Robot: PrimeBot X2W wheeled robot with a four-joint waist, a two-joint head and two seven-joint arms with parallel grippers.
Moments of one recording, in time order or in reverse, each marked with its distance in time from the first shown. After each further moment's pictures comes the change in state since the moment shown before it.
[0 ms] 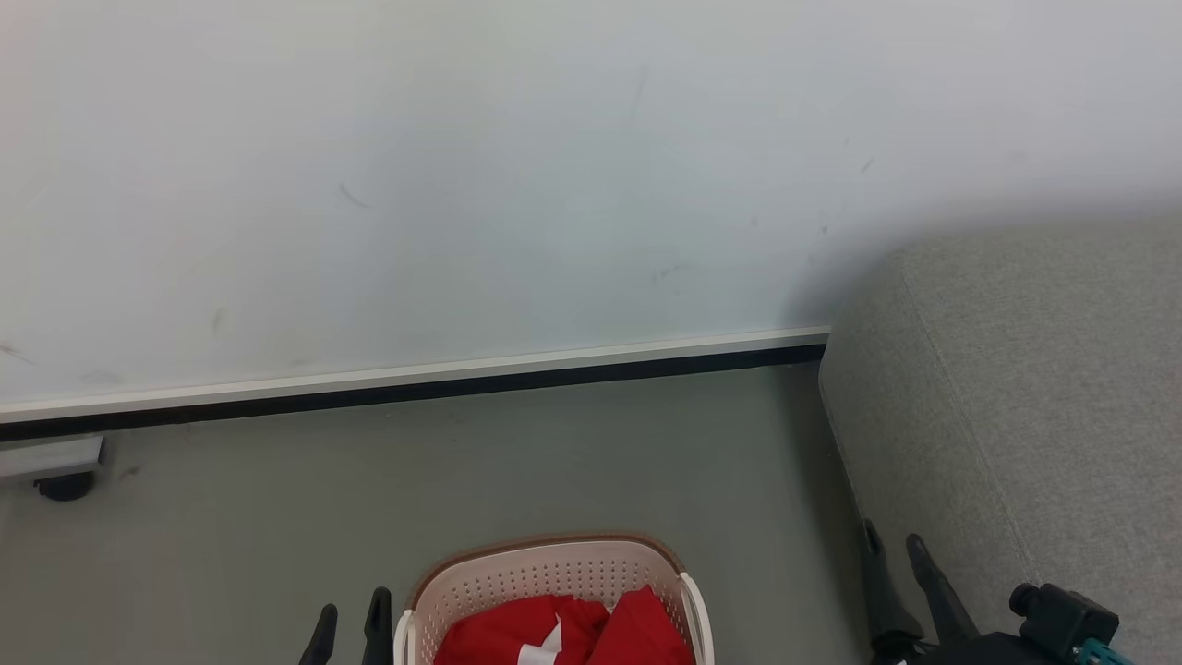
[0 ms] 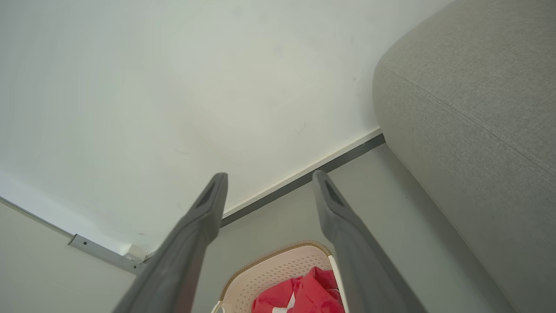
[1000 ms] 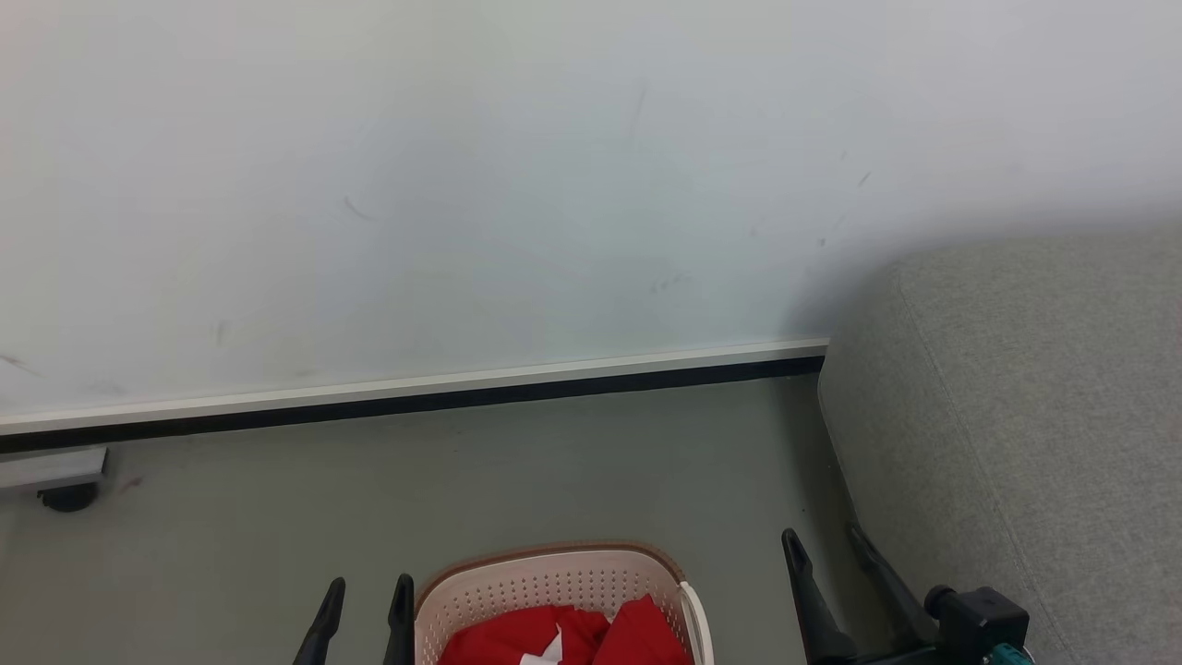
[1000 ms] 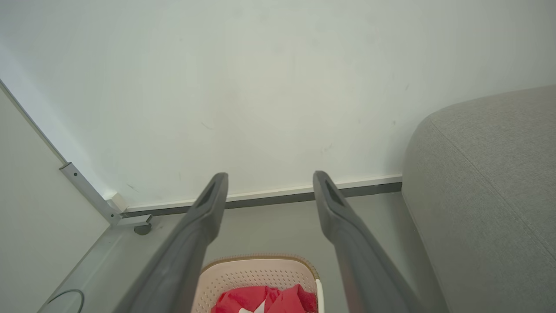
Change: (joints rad) left arm 0.009 0.001 -0.015 -0.062 0.288 0.030 -0.052; right arm -0.011 -0.029 0.145 -0.007 -0.298 0.000 -0.093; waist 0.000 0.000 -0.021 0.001
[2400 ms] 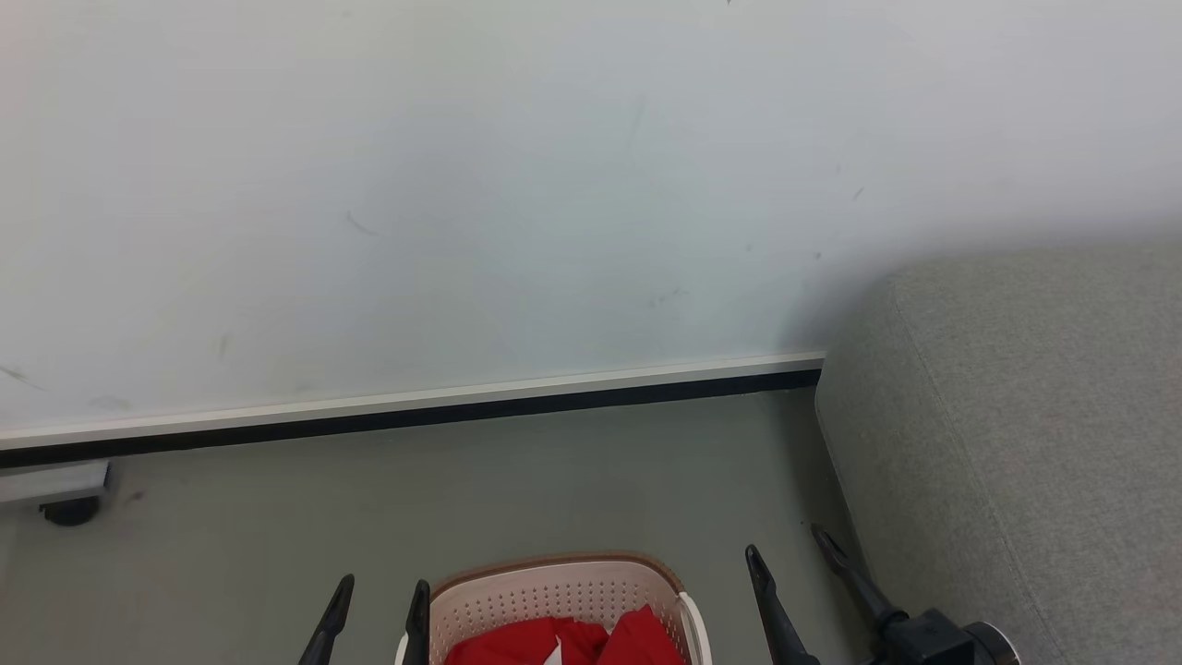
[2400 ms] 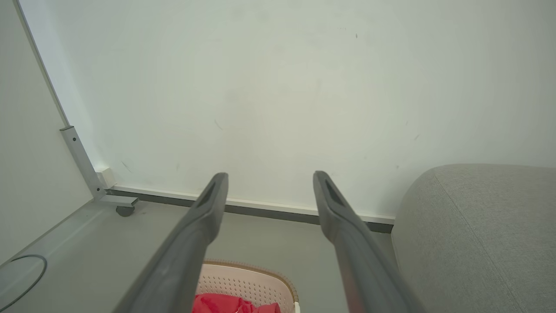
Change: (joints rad) left arm 0.019 0.001 -0.010 -0.038 0.237 0.039 -0.040; right arm 0.006 0.017 0.037 0.002 -0.255 0.000 -0.078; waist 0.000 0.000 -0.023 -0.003
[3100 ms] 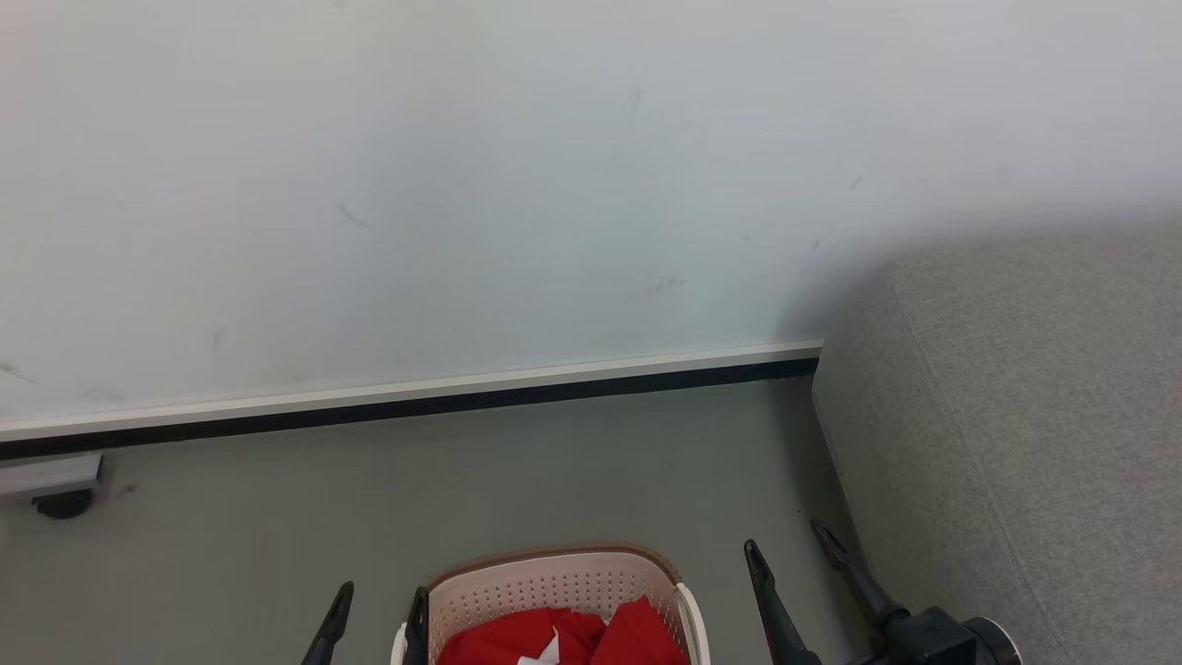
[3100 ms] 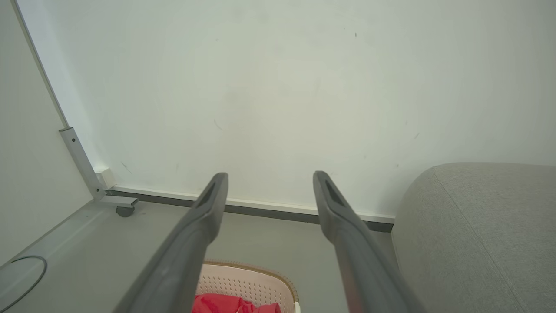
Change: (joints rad) left arm 0.004 0.000 0.005 0.012 -0.005 -0.002 0.000; right arm 0.003 0.000 0.001 -0.013 0.000 0.000 0.000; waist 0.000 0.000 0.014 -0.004
